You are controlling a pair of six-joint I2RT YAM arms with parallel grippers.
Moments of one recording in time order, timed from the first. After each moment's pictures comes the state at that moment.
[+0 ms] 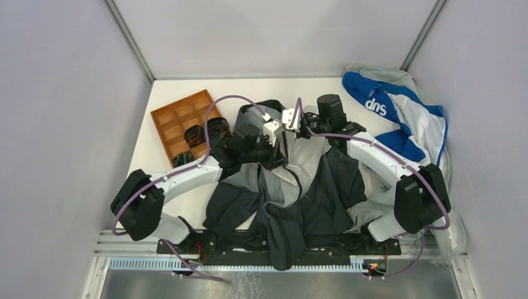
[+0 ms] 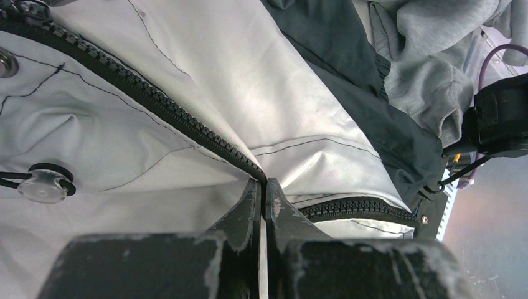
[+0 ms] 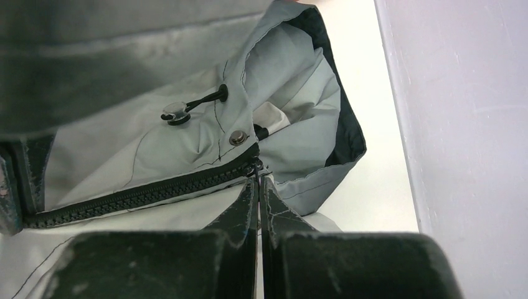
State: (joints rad) left arm -0.78 1.44 0.88 0.08 0.40 -0.24; right arm 0.47 1.49 1.08 -0.11 -0.60 -0.89
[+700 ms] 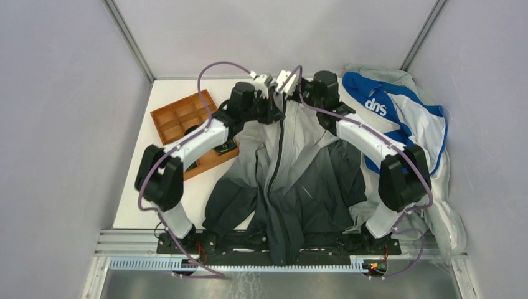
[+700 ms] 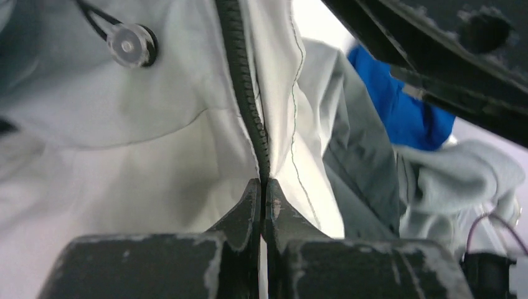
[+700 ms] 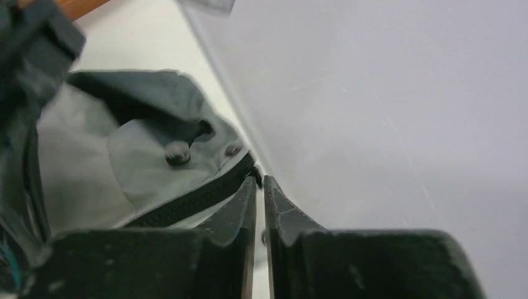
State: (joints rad) left arm -0.56 1.66 1.23 0.00 0.36 -0.40; right arm 0.46 1.66 1.29 0.17 -0.29 -0.79
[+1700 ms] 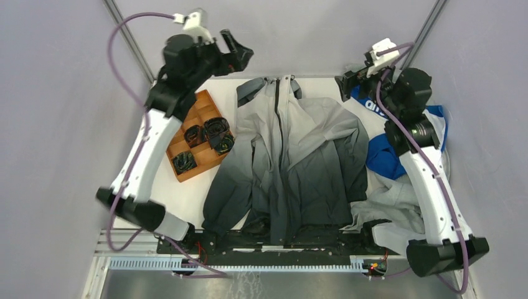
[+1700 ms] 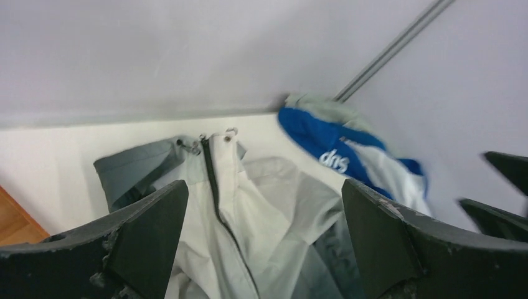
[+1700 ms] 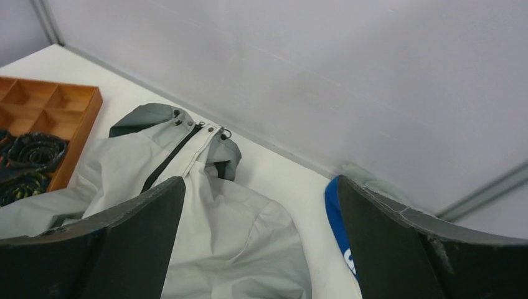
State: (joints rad) left arm -0.39 1.58 1.86 -0.43 0.09 -0.44; right arm 0.18 1.18 1.39 -0.22 -0.27 -0.23
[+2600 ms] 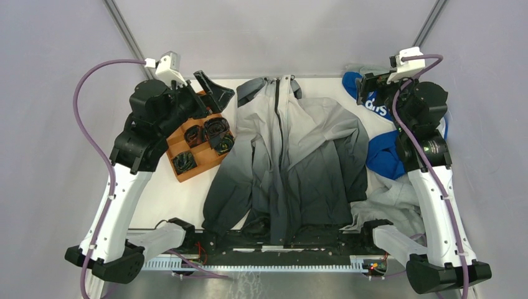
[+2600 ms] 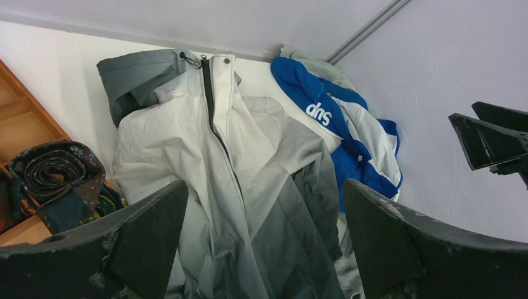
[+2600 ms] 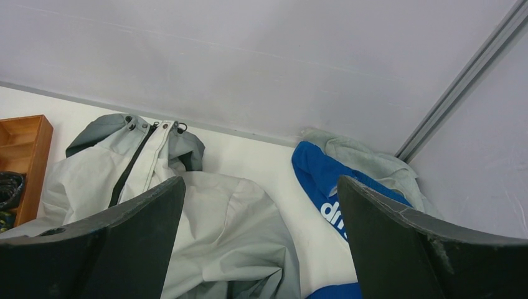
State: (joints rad) left arm -0.39 1.08 1.52 -0.62 0.08 -0.56; right arm 0.12 1.01 1.32 -0.28 -0.04 -0.10
